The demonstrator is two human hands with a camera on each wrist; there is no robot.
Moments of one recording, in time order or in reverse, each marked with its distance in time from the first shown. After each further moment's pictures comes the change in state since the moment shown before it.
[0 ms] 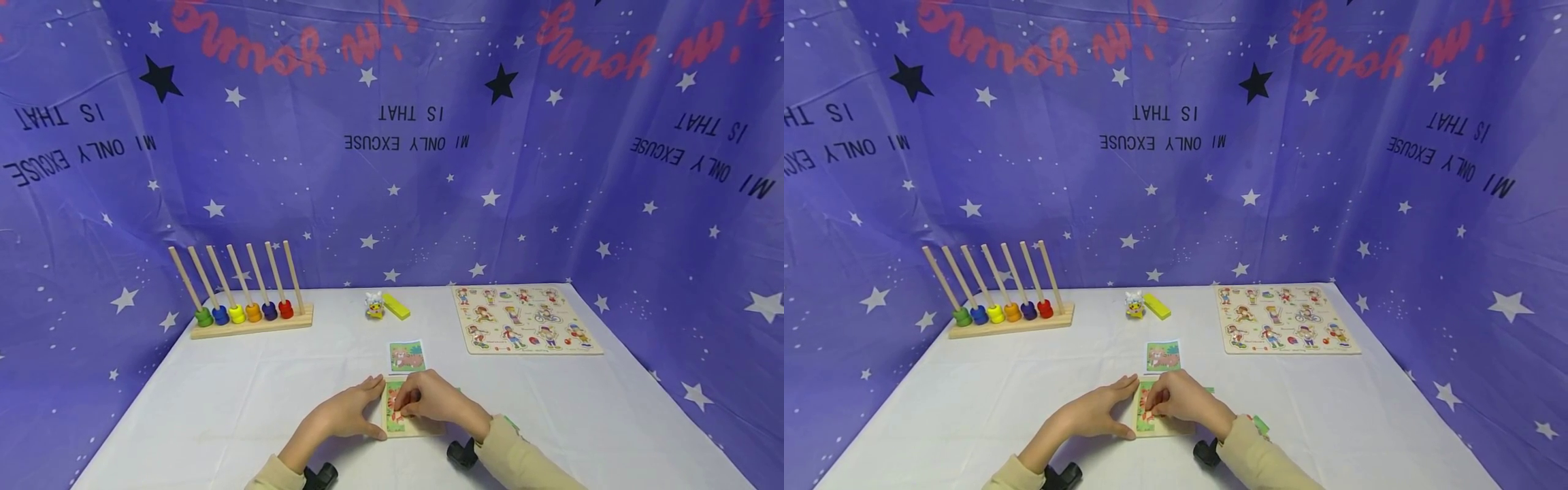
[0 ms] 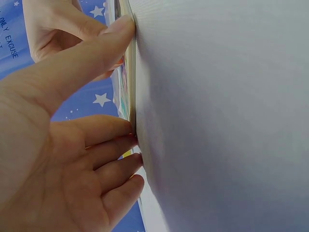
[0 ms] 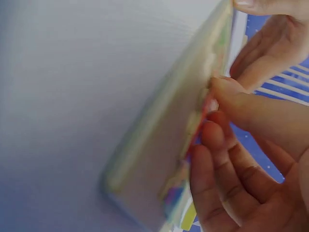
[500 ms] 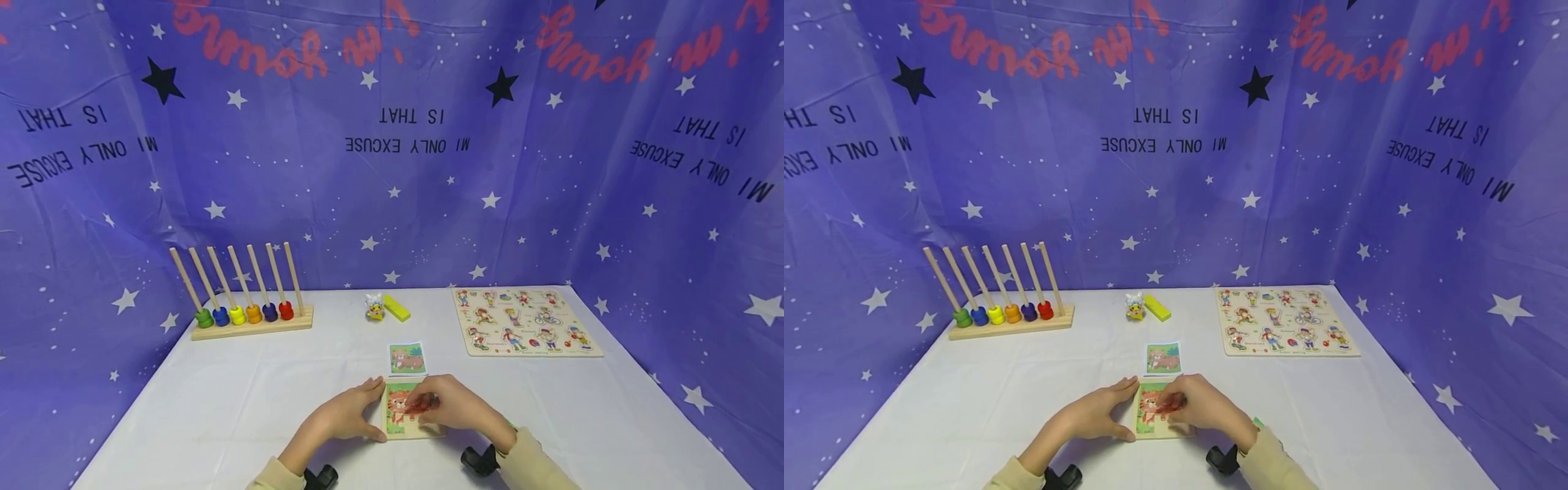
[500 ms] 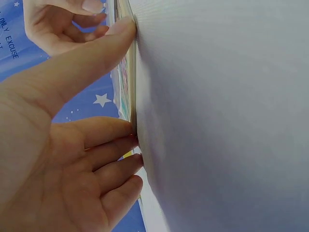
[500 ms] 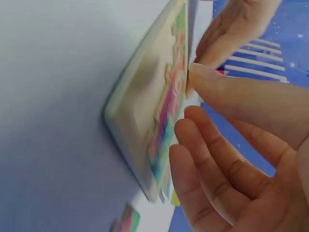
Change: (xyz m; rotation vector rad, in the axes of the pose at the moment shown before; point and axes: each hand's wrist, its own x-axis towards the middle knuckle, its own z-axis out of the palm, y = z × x) left_hand 0.000 -0.002 0.002 0.011 0.008 -0.010; right_hand -0.028 0.001 -0.017 0.009 0.020 -0.055
